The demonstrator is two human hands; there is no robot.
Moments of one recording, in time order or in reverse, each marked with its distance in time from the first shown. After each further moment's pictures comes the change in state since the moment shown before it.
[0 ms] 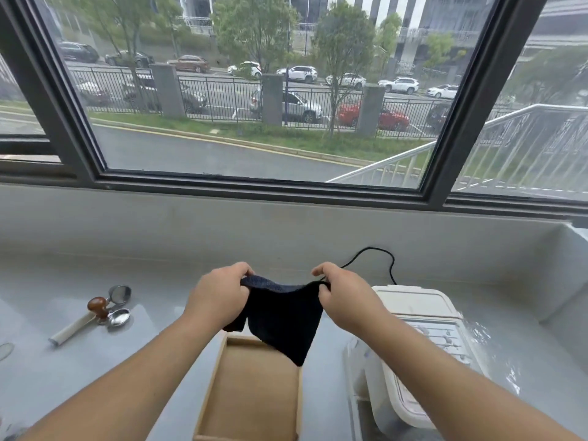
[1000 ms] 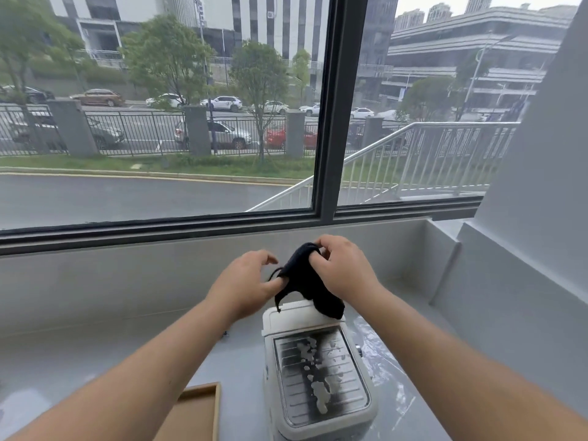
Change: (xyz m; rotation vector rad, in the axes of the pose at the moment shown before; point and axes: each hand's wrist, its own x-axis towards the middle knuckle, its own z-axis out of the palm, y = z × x) left_hand 0.024 0.250 0.036 -0.143 -0.155 0.420; right_hand -0.029 0.116 -0.172 0.109 0.420 0.054
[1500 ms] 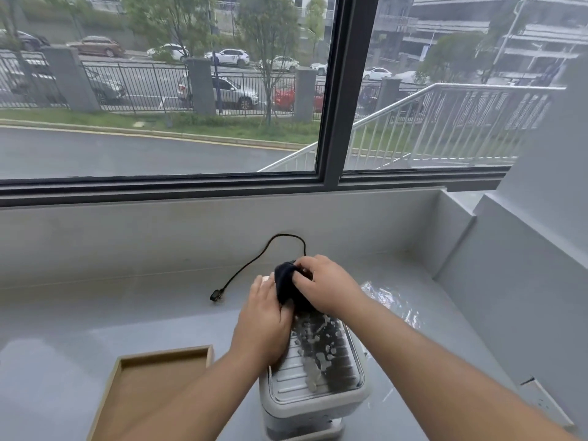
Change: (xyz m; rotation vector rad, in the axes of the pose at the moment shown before) left_hand -0.048 -0.011 0.144 -0.160 0.088 -0.049; right_hand -0.025 0.059 0.067 -0.131 -0.362 0.056
